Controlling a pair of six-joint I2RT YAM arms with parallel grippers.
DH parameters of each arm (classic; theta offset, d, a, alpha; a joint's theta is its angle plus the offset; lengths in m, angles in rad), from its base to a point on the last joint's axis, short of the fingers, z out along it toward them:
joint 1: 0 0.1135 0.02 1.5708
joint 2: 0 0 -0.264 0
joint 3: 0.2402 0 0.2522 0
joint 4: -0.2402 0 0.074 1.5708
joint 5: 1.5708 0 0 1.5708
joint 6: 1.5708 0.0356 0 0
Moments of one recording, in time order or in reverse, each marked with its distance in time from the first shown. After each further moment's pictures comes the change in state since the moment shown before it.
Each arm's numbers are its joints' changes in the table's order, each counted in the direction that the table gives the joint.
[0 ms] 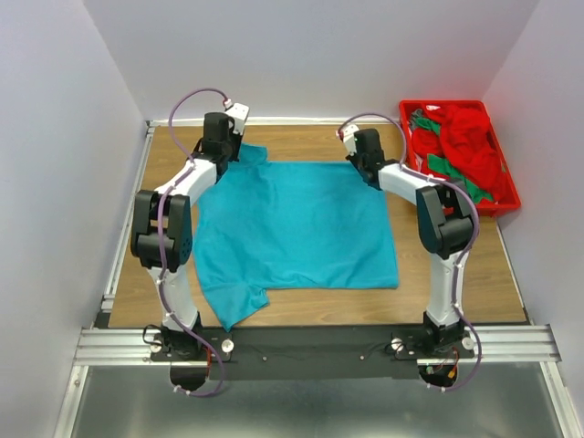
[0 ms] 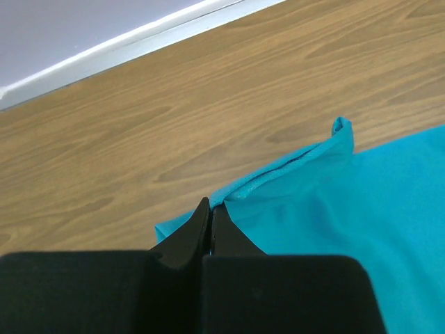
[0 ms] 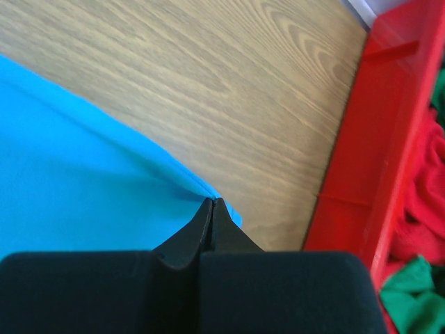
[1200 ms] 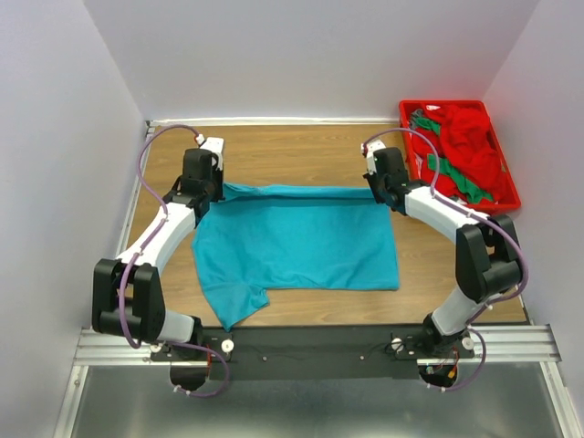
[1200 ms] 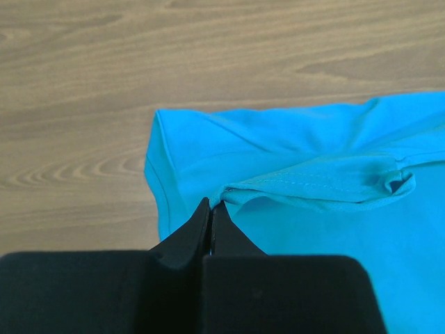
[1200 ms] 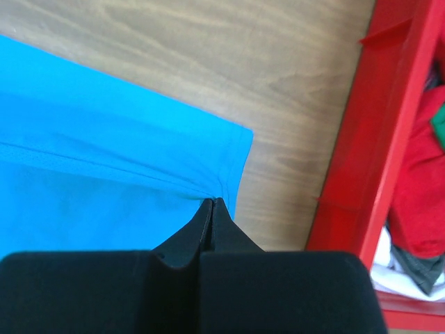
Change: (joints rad) left arm -0.005 0.555 -0.470 -0.212 -0.086 -0.217; right arm 0.003 0.457 -0.396 -0.148 -0.067 0.282
